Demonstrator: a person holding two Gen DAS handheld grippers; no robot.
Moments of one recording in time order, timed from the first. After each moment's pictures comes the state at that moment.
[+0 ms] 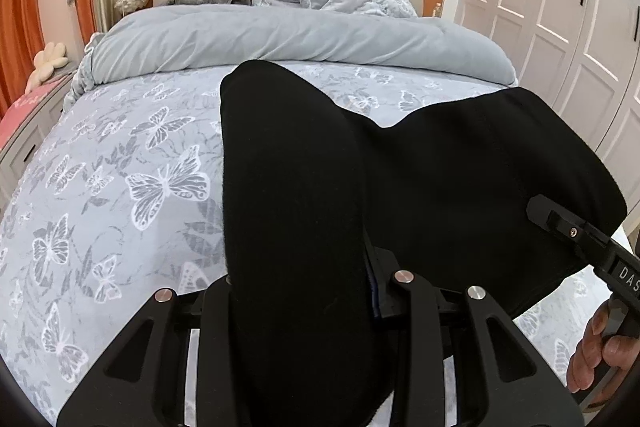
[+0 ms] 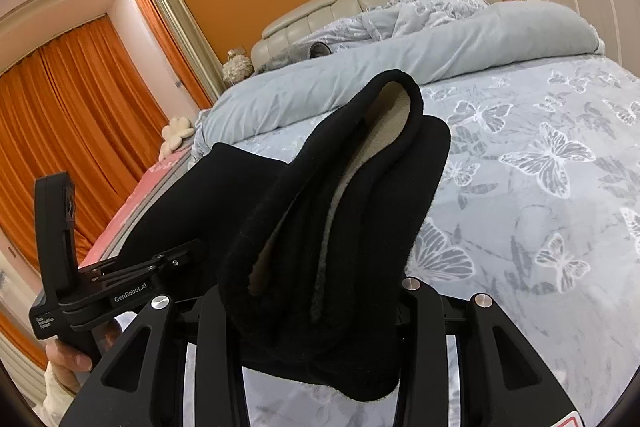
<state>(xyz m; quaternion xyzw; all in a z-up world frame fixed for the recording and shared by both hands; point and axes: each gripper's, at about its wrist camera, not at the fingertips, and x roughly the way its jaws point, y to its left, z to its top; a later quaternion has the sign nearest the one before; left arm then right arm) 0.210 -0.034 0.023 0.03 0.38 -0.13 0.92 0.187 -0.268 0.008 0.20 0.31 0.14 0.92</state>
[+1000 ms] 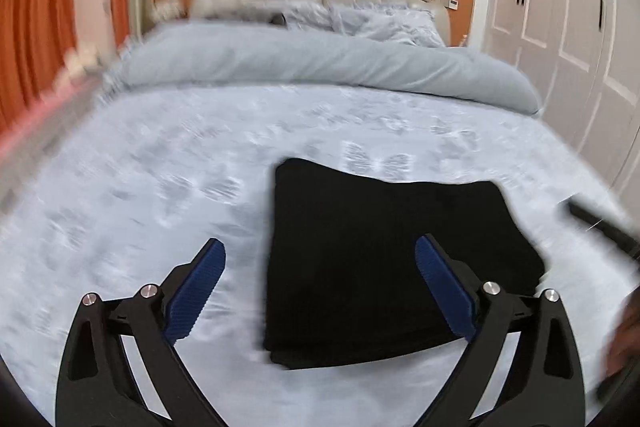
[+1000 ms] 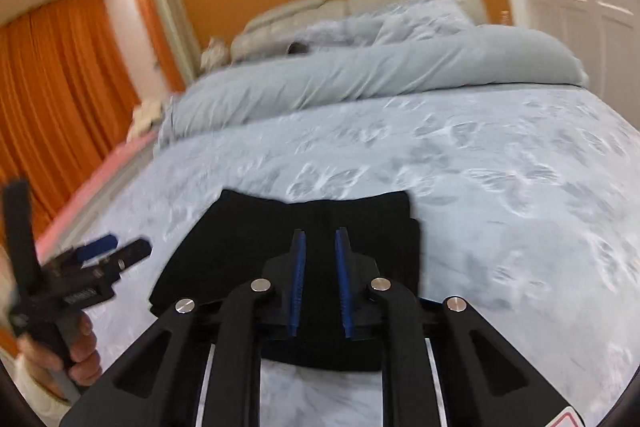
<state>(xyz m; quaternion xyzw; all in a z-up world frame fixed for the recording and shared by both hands) 0.204 -0.012 0.004 -0.01 0.34 -0.08 0.94 0.195 -0.262 -0.009 0.12 0.32 0.09 0.94</state>
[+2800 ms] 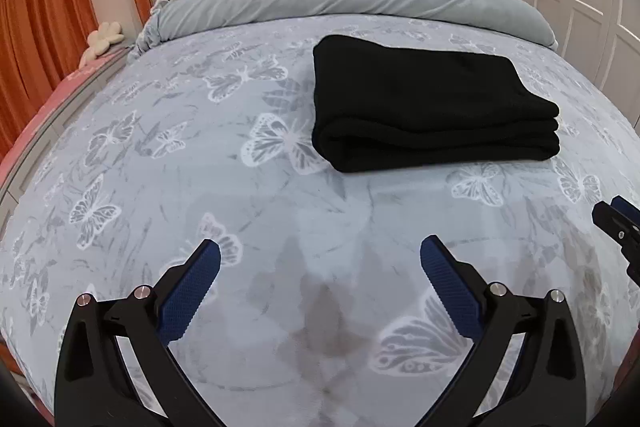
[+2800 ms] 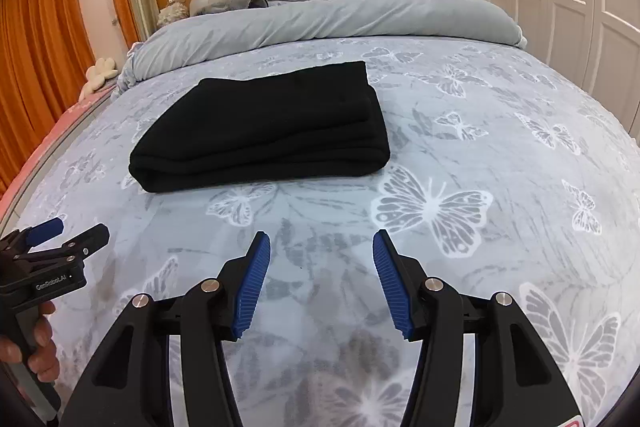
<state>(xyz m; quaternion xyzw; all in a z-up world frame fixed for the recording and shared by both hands) 0.074 0.025 -0.066 0.06 0.39 -0.02 0.92 0.047 -0.228 -0.070 0.08 0.37 -0.02 0.93</state>
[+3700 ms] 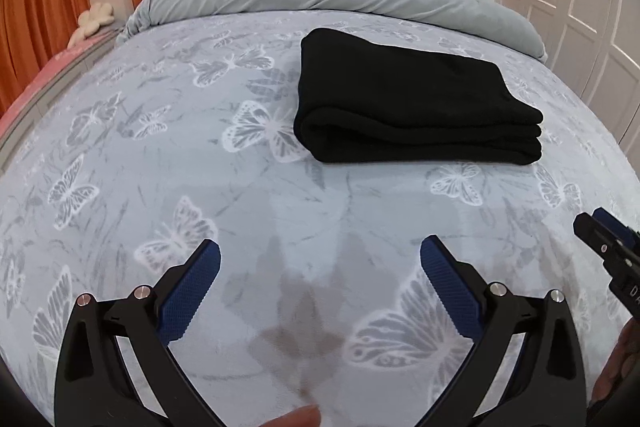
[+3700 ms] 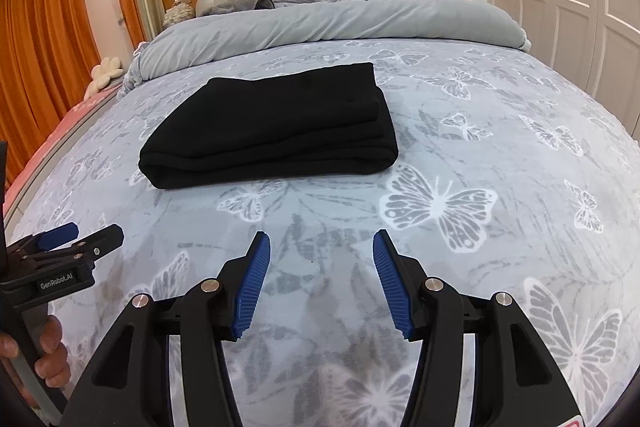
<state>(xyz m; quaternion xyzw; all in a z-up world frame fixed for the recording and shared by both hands) 0.072 0.028 -0.072 0.01 0.40 -0.05 0.91 0.040 -0.223 -0.067 0.08 0.37 -0.01 0.93</state>
